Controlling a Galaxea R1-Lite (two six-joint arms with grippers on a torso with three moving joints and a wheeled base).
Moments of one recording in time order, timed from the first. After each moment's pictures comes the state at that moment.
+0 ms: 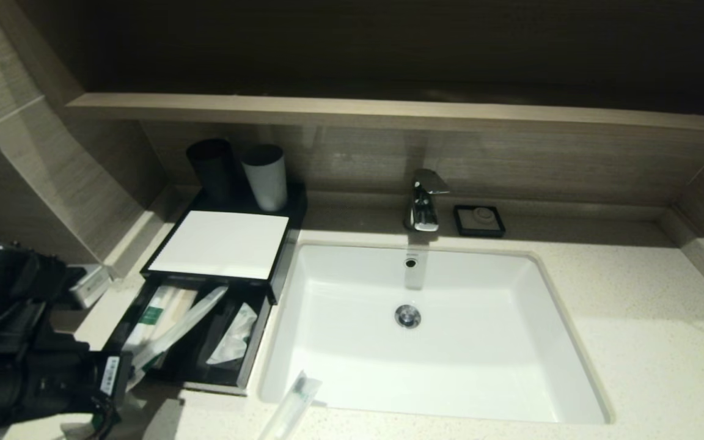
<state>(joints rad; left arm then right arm) -0.27 1.28 -0.71 0.33 0.14 -0.22 0.00 0.00 0.00 0.01 -0.01 0.00</state>
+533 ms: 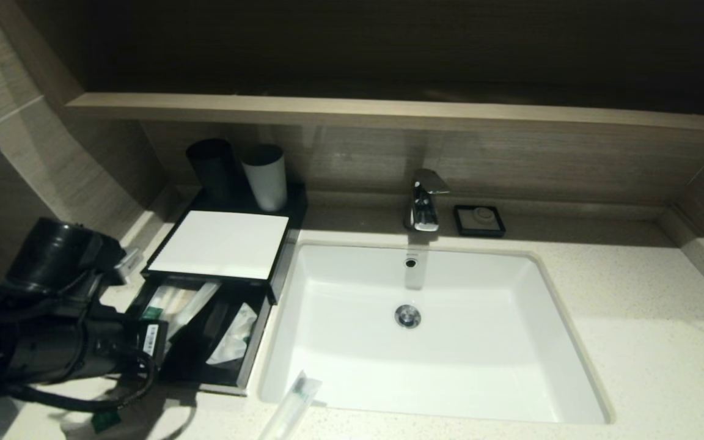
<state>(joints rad) -0.26 1.44 -0.76 0.20 0.14 -0.22 0.00 0.00 0.00 0.01 -0.01 0.00</state>
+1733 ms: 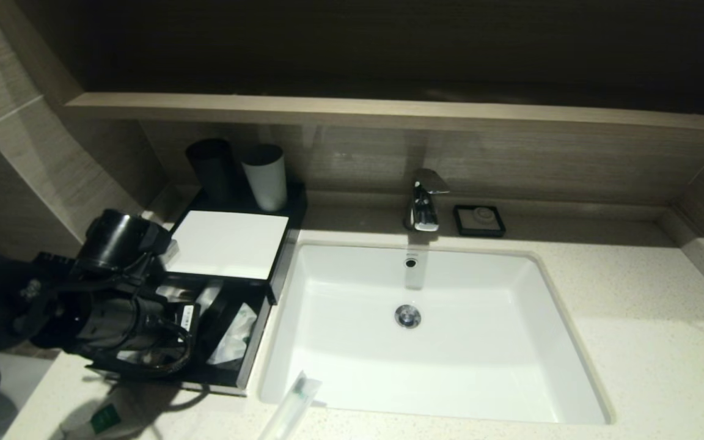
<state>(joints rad) -0.26 1.61 -0.85 0.15 0.13 -0.23 0.00 0.00 0.00 0.01 -0.01 0.00</state>
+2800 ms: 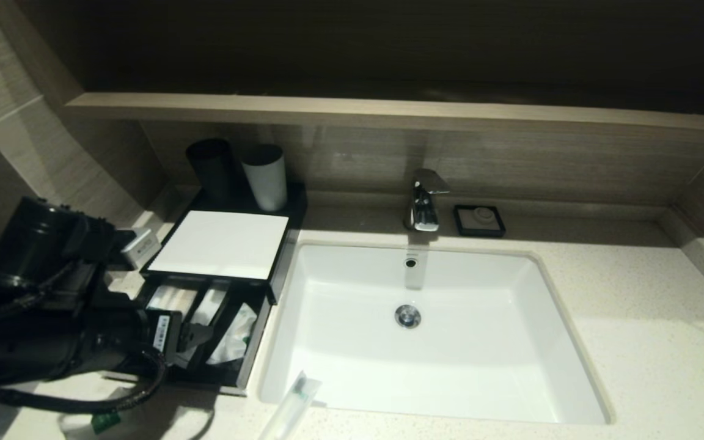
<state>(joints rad) -0.38 1.35 -0.81 0.23 0.11 -0.22 0.00 0.00 0.00 0.01 -0.01 0.00</state>
